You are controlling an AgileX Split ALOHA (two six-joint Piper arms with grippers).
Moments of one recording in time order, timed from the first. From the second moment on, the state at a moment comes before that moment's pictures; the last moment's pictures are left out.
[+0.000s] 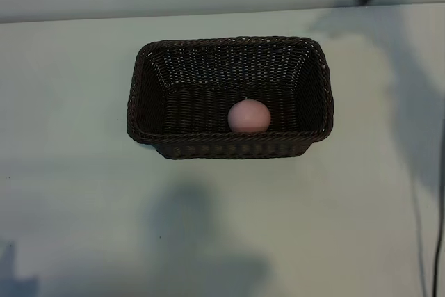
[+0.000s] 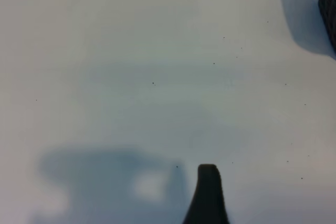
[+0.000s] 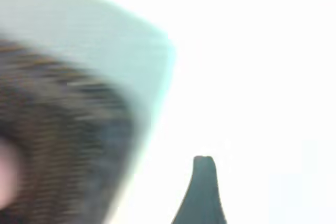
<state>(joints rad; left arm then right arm) 0.03 -0.01 -0.50 0.00 1.09 0.00 0.07 2.02 -1.90 0.05 1.13 -0.13</state>
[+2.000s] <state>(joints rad) 0.03 -0.01 -0.50 0.00 1.09 0.00 -0.24 0.15 -0.88 0.07 1.13 -0.12</state>
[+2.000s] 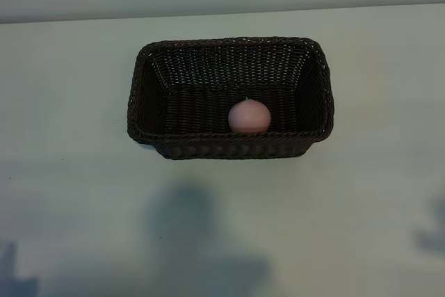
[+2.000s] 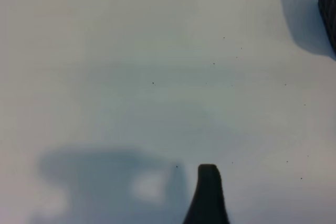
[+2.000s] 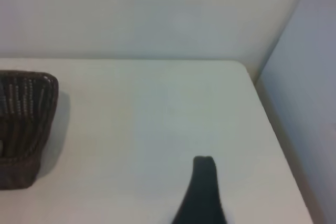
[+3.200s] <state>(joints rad) 0.03 -0.01 -0.50 0.00 1.09 0.00 -0.24 -0.01 -0.49 0.10 1.07 -0.13</state>
